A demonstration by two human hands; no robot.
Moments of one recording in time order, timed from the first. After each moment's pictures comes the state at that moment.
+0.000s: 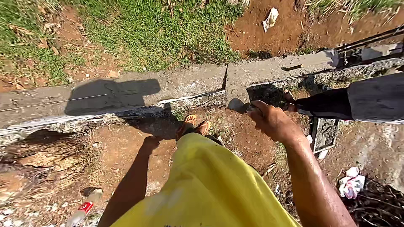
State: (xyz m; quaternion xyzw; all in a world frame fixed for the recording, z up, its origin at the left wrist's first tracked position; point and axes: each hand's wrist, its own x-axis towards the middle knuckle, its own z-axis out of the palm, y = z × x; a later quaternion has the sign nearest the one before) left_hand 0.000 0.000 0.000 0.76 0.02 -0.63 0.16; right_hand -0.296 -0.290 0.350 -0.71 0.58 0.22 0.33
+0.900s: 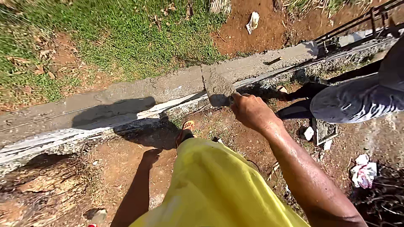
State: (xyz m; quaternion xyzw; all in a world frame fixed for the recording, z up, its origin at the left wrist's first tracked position) left_hand -0.019 0.023 0.002 0.76 0.04 -0.62 0.18; right_hand -0.274 -0.277 0.353 -0.79 0.55 0.22 0.18
